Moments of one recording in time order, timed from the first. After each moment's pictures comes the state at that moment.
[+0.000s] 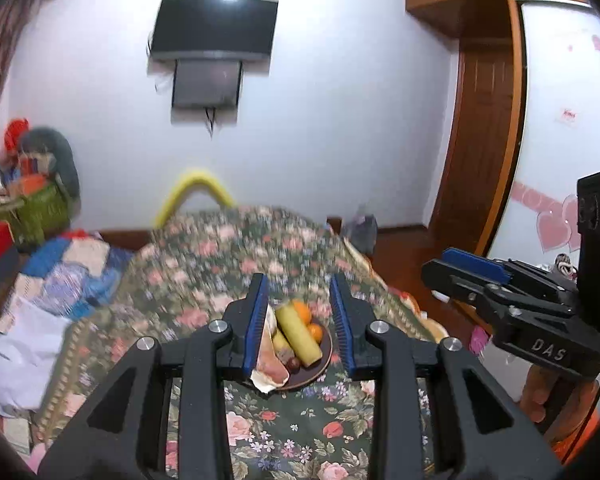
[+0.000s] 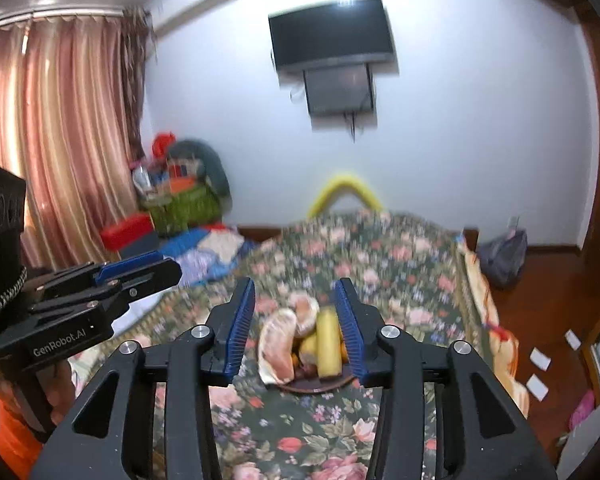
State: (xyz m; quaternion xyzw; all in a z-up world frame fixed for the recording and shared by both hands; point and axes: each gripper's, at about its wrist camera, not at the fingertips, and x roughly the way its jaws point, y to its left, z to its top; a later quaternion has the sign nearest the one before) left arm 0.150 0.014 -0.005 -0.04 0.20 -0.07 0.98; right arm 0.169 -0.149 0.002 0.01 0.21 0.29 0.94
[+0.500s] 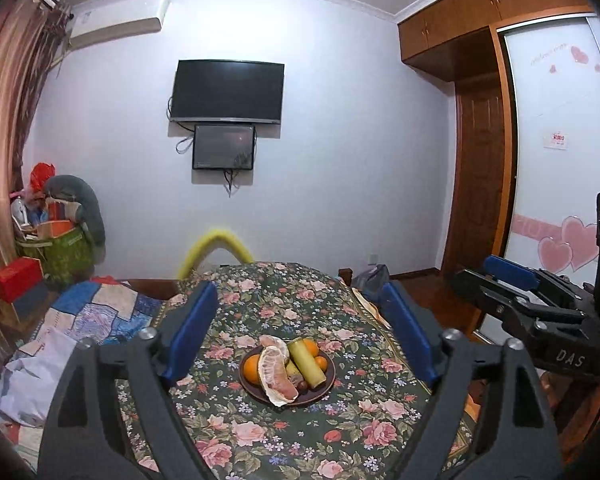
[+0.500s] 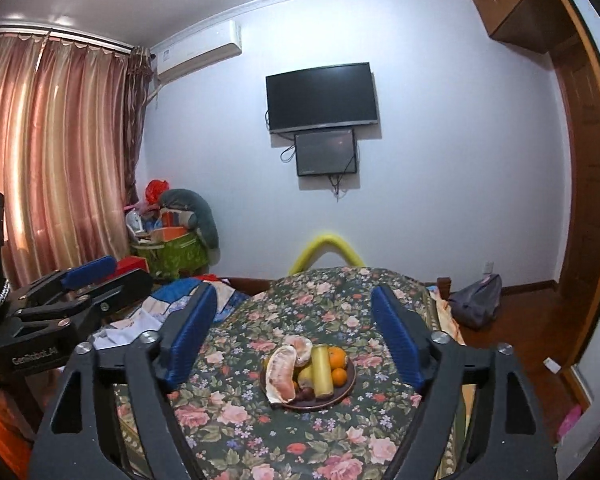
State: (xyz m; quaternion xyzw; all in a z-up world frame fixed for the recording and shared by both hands) left arm 0.059 0.006 0.035 -0.02 0.10 -0.03 0.99; right arm 0.100 -0.157 0.034 0.02 0.12 0.25 0.96
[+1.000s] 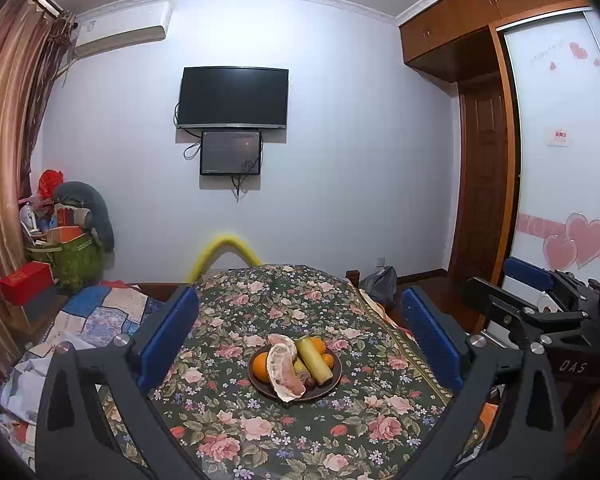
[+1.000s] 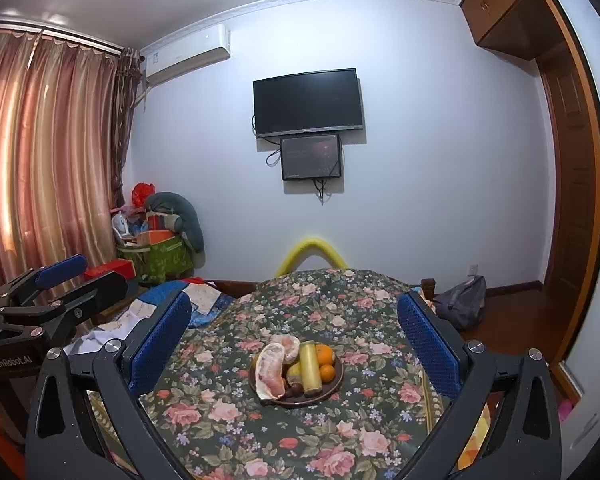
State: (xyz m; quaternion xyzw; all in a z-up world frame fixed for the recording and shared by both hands) left arm 0.043 0.002 0.029 -0.01 0.10 -0.02 0.99; right arm 0.081 -0.161 0.027 0.02 0.11 0.22 0.97
